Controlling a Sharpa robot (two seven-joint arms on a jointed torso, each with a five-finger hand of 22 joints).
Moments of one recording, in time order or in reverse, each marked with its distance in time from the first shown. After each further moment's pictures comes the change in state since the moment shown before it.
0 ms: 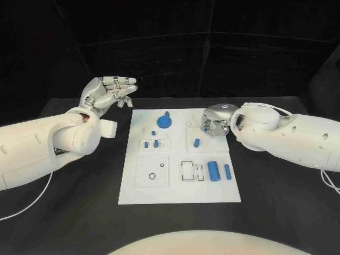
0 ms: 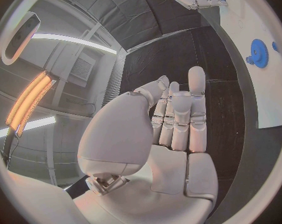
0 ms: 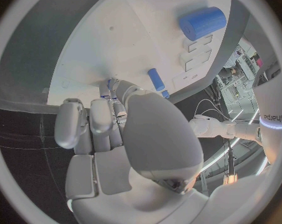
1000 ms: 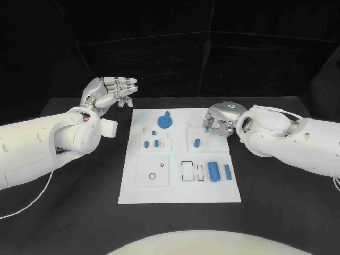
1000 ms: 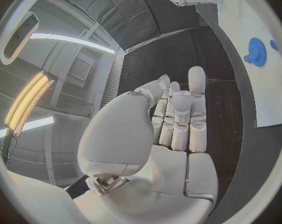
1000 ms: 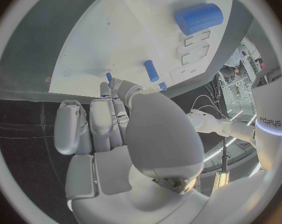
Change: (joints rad) left arm 0.000 0.004 0.000 -0.012 0.001 0.003 -0.015; left_hand 0.011 -0.003 -0.003 -0.014 0.000 -0.009 0.008 0.000 -0.004 -0.004 0.004 0.008 0.001 0.000 0.000 0.000 -0.007 0.000 0.000 0.000 0.000 0.000; right arm -0.005 -0.082 -0.003 0.119 -0.028 -0.122 -0.042; right_hand -0.053 -0.008 0.045 -0.026 0.000 0.014 -0.008 0.000 -0.001 0.016 -0.002 0.000 0.002 0.000 0.000 0.022 0.003 -0.015 0.029 0.000 0.043 0.028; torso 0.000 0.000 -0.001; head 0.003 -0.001
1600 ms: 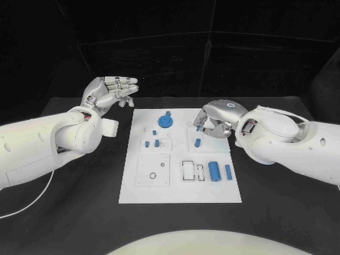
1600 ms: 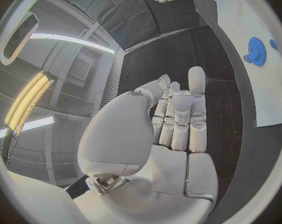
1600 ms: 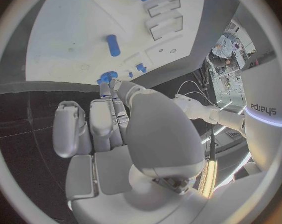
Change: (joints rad) left arm 0.000 0.005 0.000 -0.006 0.000 0.000 -0.001; left_hand 0.000 0.000 0.000 -0.006 0.000 -0.008 0.008 0.000 -0.001 -0.004 0.004 0.004 0.000 -0.004 0.004 0.000 -0.002 0.000 0.000 0.000 0.000 0.000; right arm 0.005 -0.059 0.027 0.202 0.042 -0.082 -0.010; right_hand -0.009 0.001 0.014 -0.003 -0.005 0.003 0.003 0.000 0.000 0.000 0.000 -0.004 0.000 0.000 0.000 0.010 0.006 -0.016 0.015 0.000 0.018 0.000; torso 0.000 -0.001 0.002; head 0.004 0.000
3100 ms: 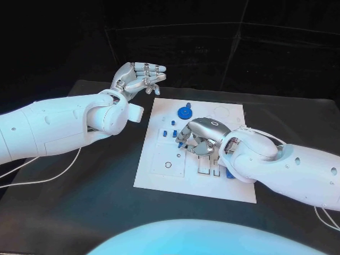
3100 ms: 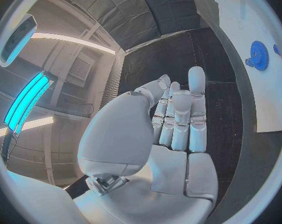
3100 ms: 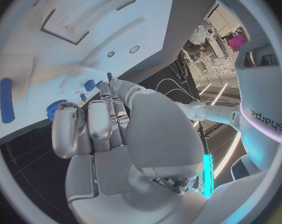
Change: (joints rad) left arm 0.000 0.021 0.000 -0.008 0.001 0.001 0.000; left_hand 0.000 0.000 0.000 0.000 0.000 0.000 0.000 0.000 0.000 -0.004 0.004 0.006 0.000 0.000 0.000 0.000 -0.002 0.000 0.000 0.000 0.000 0.000; right arm -0.140 0.242 0.001 -0.107 0.082 -0.025 0.110; right_hand 0.000 0.000 0.008 -0.009 0.000 0.000 0.000 0.000 0.000 0.000 0.000 -0.004 0.000 0.000 0.000 0.000 -0.003 0.000 0.000 0.000 0.000 0.000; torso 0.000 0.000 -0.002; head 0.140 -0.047
